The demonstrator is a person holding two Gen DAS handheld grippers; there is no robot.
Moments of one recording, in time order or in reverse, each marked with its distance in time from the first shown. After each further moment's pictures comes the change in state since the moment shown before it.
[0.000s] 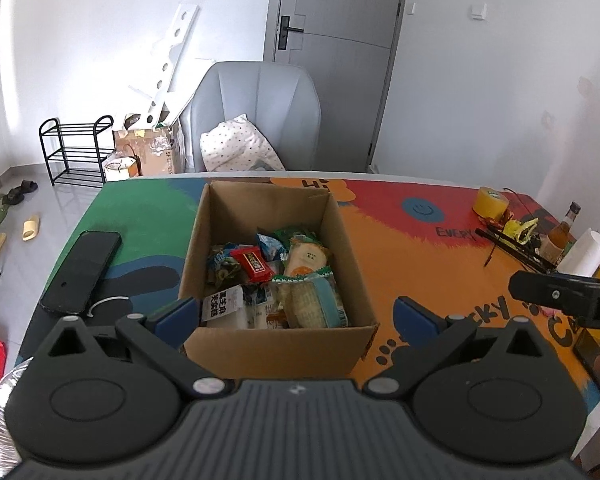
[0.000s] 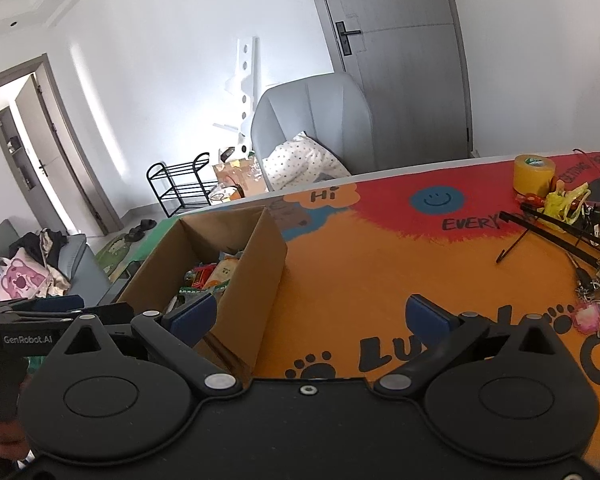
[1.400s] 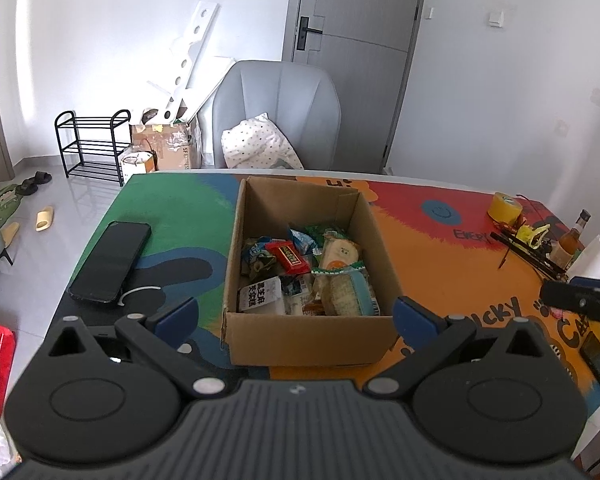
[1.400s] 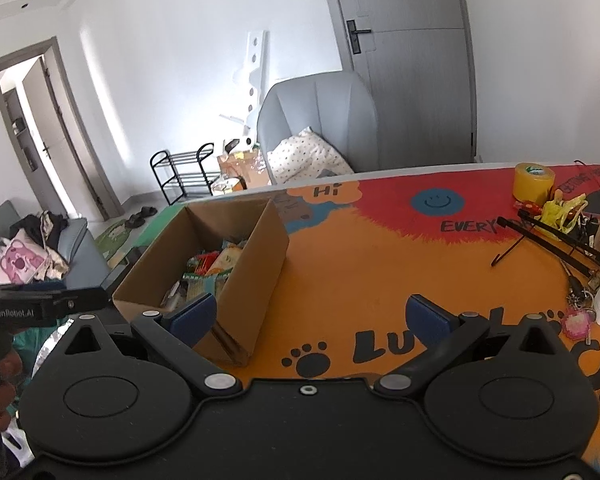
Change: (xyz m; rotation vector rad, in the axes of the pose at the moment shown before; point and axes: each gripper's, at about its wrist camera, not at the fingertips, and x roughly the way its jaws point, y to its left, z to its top) left arm -0.012 0.026 -0.005 -0.033 0.002 0.031; right arm -0.010 0.004 -0.002 -0.047 0.013 -0.006
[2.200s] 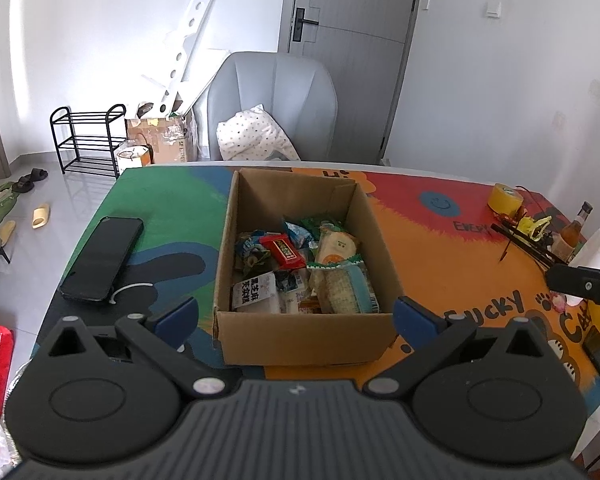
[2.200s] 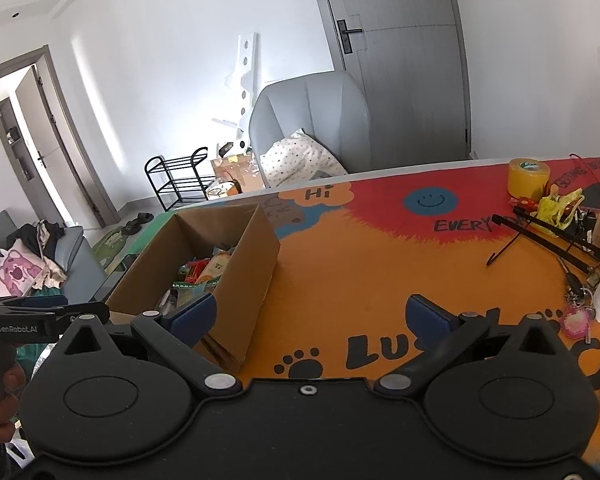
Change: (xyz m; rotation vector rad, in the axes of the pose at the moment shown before) left arm 0.011 -0.002 0.002 0.008 0.025 -0.006; right arm 0.006 -0.008 0.003 0.023 0.001 -0.007
